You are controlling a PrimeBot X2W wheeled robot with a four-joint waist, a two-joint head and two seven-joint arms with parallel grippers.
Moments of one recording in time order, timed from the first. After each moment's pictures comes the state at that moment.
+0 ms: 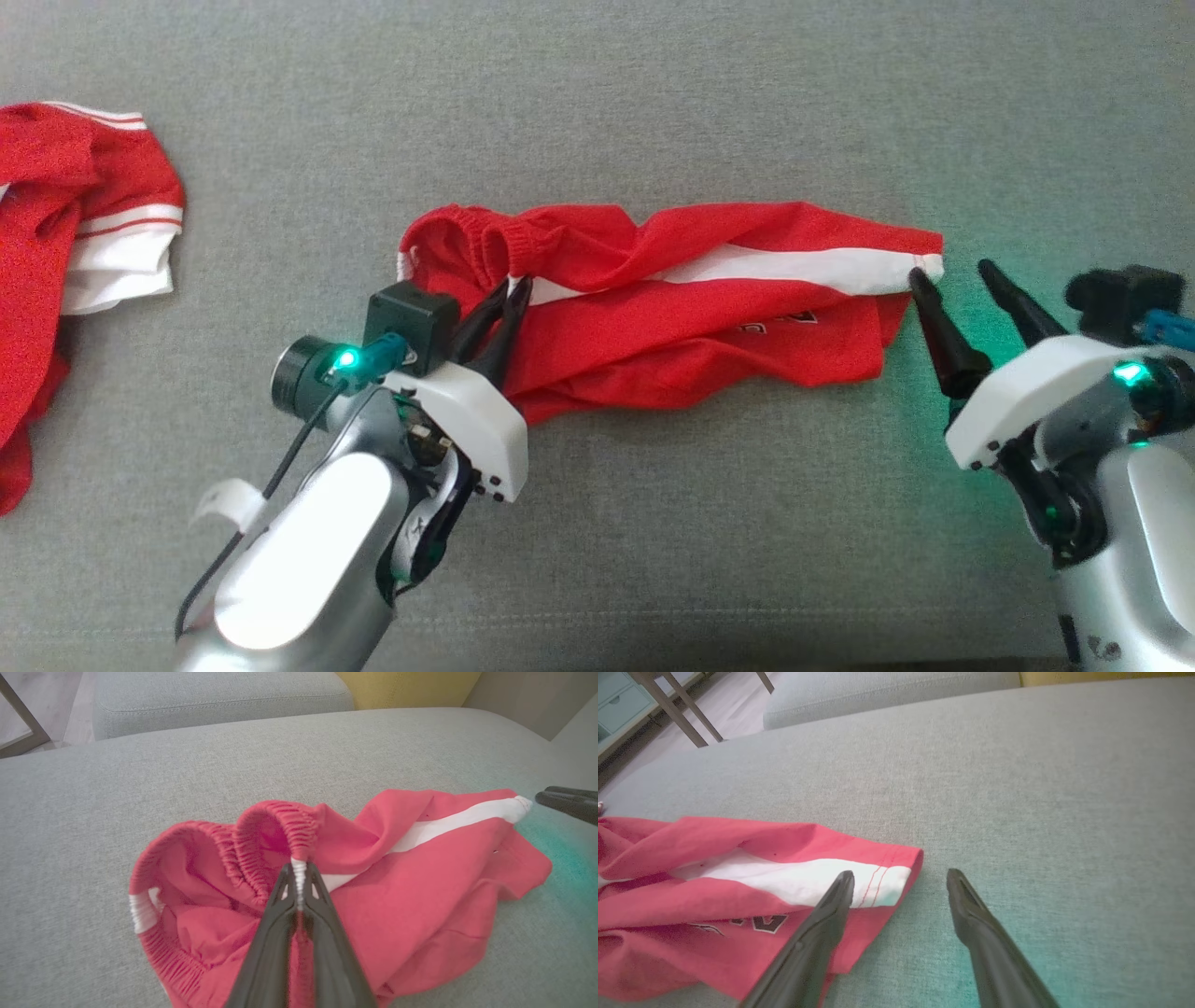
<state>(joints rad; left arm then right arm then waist) -0.42 0.26 -0.67 0.13 -0.43 0.16 0.09 -0.24 -0.19 0.07 0.12 0.36 0.12 0.32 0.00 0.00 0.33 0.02</state>
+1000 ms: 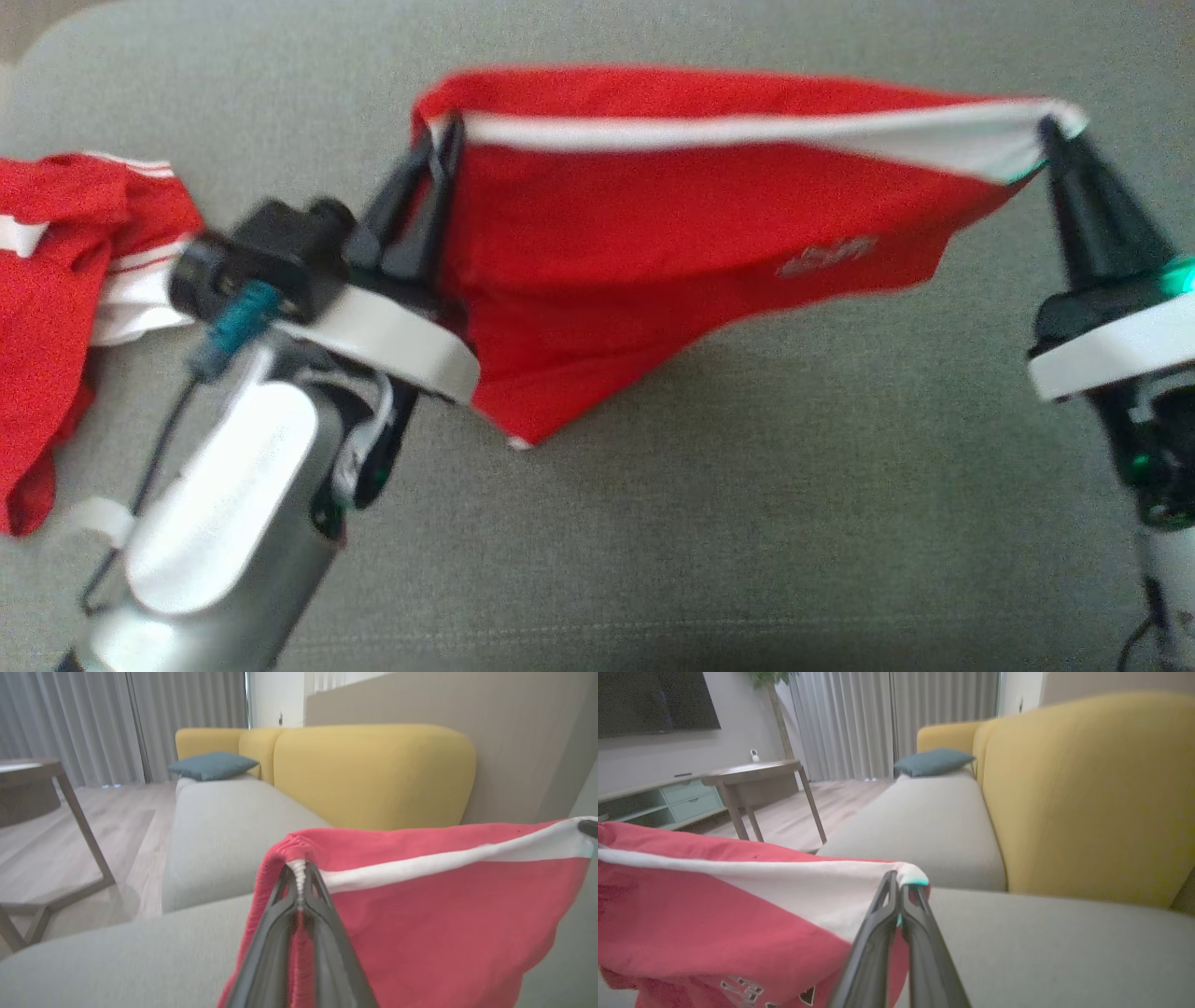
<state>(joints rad) -0.49 0.31 -0.57 -0.03 -0.42 0.19 -0.07 -0.28 -0.31 0.07 -0.10 0.41 0.12 0.15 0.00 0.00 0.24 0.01</state>
